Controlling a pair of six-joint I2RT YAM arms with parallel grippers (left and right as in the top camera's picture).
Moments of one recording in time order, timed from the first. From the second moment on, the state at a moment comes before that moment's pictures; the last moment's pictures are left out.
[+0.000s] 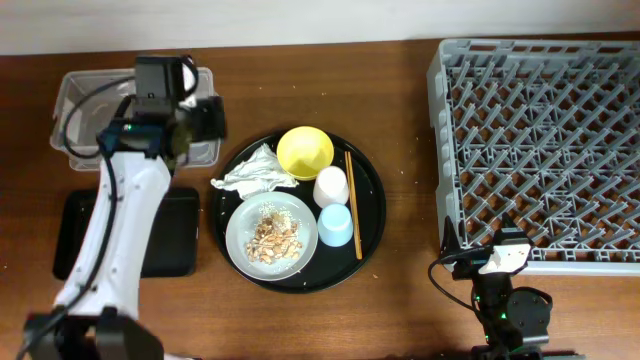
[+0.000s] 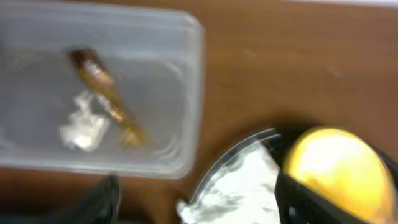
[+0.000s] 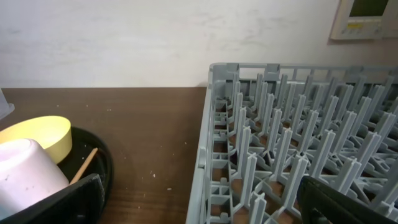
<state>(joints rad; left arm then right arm) -0.07 1.63 1.48 -0.73 -0.05 -0.12 0.03 0.01 0.01 -0.08 0.00 0.03</state>
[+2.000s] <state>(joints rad) -0.44 1.63 1.31 -0.66 -0.07 -0.33 0.03 0.01 0.01 -0.08 0.00 0.03</state>
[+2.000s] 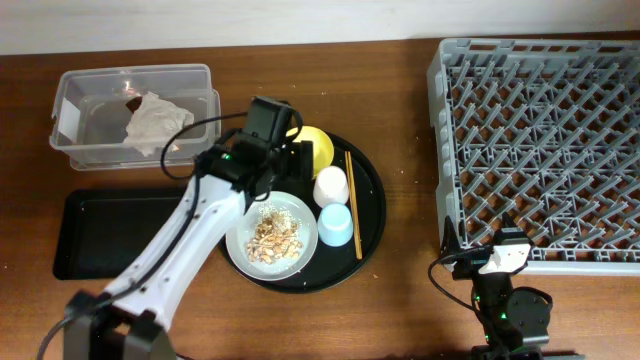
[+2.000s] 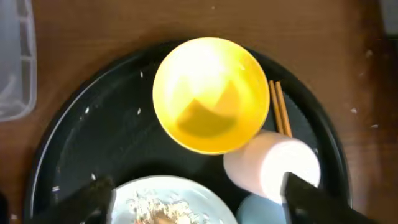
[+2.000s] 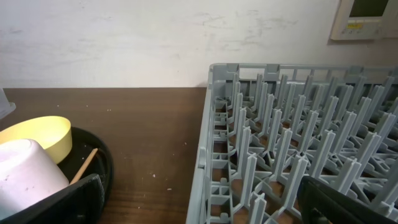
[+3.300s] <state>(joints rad) -0.03 1.50 1.37 -0.98 -0.14 -0.47 0.03 0.01 0.01 0.06 -0.53 0.45</state>
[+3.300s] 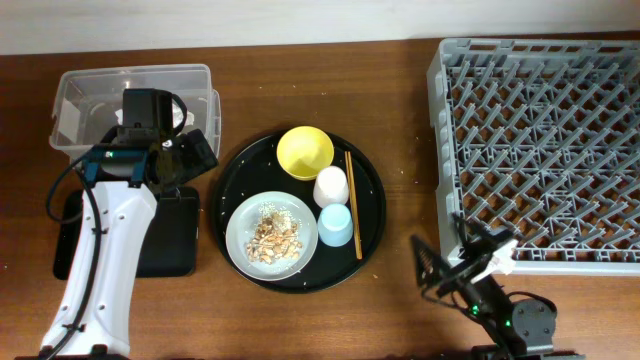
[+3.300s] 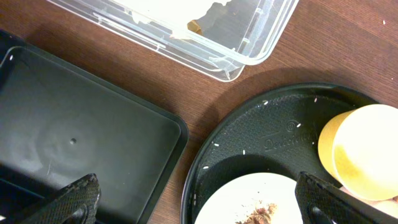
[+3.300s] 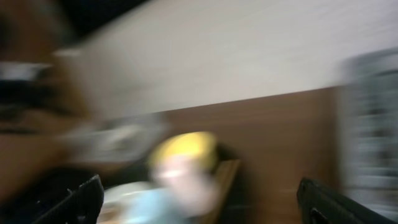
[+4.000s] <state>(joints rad) -0.03 1.50 1.37 -0.98 -0.14 -0.47 0.66 1.55 1.45 -1.06 0.00 0.36</state>
